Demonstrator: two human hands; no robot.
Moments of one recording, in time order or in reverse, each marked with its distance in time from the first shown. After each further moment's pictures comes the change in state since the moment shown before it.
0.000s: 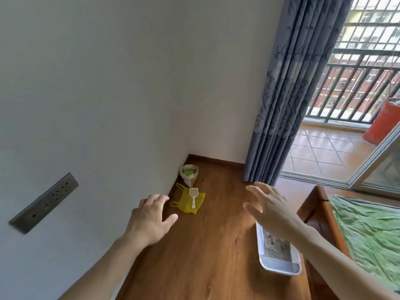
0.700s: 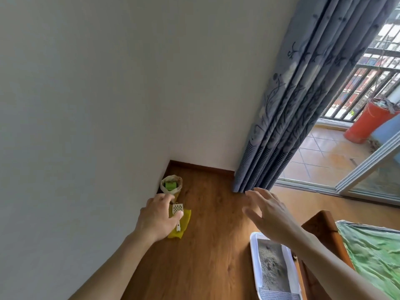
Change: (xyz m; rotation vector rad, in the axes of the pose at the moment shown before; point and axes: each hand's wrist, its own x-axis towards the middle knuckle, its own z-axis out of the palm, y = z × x) left_hand 0.343 -0.005 0.022 -0.150 -0.101 0.082; right_hand 0.287 0.040 0.018 -0.021 -0.082 0.138
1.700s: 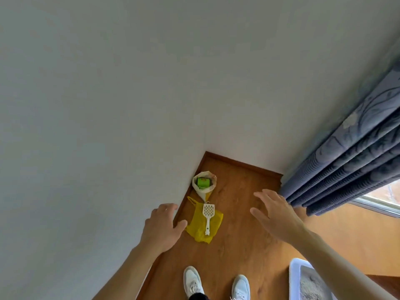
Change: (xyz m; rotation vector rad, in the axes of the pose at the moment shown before) left_hand 0.200 -0.072 -0.004 0.023 -0.103 -0.316; right_hand 0.303 -0.005 0.064 0.100 -0.284 -0.072
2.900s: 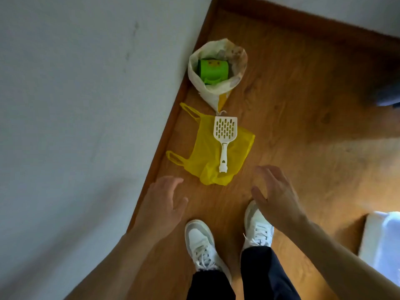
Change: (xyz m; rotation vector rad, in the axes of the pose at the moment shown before) left_hand 0.291 -0.221 0.446 -0.139 -0.290 -0.043; right_hand 0.277 0.110 0.525 0.233 -0.170 0.121
